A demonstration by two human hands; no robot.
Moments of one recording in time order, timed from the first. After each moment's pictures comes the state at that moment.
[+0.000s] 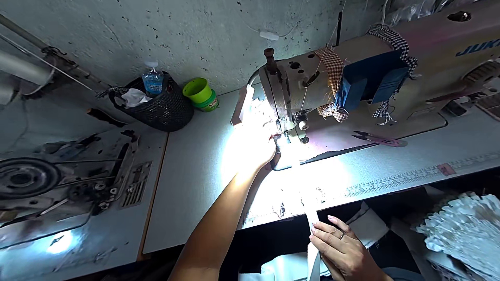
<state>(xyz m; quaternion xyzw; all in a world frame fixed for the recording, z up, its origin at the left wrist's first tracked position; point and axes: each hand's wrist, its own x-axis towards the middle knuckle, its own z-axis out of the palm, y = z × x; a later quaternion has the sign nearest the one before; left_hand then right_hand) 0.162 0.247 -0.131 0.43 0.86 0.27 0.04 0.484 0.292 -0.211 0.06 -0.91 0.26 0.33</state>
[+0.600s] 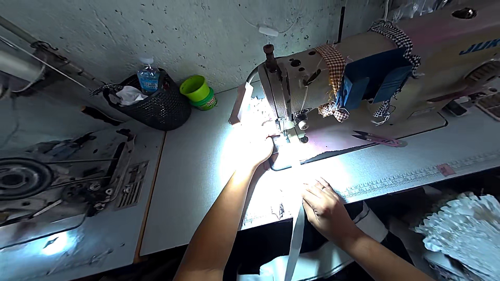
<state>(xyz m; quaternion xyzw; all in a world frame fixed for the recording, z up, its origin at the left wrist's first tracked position) 0.158 0.248 -0.126 0.41 0.86 0.30 0.07 0.399 0.313 -0.195 -0.04 -0.92 0.22 0.33</state>
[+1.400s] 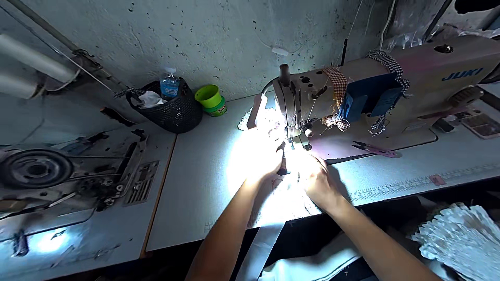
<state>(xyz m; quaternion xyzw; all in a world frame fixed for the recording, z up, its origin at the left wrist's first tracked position) 0.179 0.234 -0.131 0.39 0.87 0.27 0.14 0.334 0.340 -0.177 -0.11 -0.92 0.24 0.28</state>
